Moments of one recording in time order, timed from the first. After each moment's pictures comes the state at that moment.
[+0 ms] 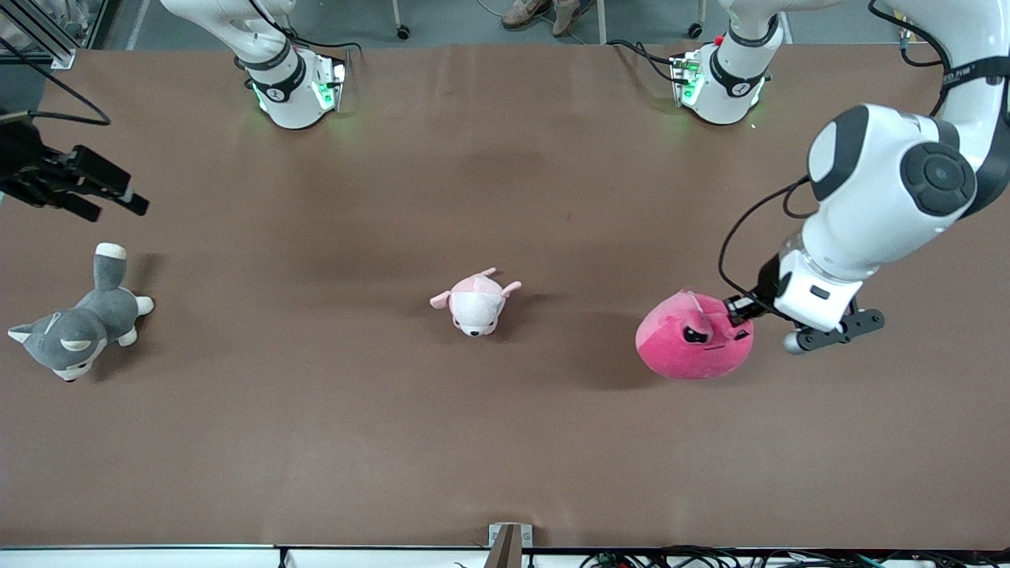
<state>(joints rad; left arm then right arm) 0.00 0.27 -0.33 -1.62 0.00 2.00 -0.59 0.02 -0.06 -0.06 -1.62 0.33 1.62 -0.01</state>
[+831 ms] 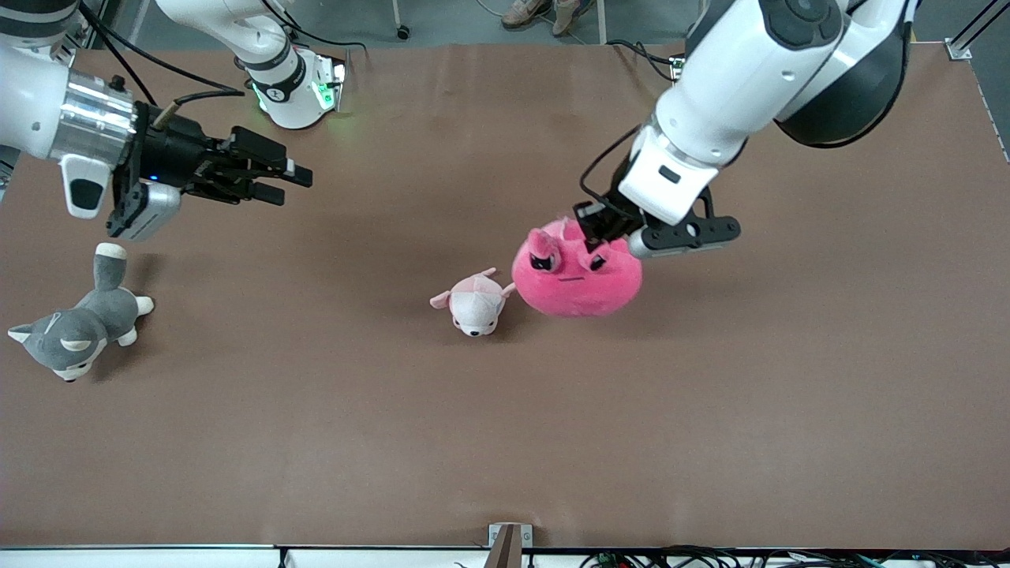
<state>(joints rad) -0.31 0.27 -0.33 -1.38 -0.14 1.92 -0.87 0.24 0.02 -0.05 -1.62 0.72 1.64 0.09</state>
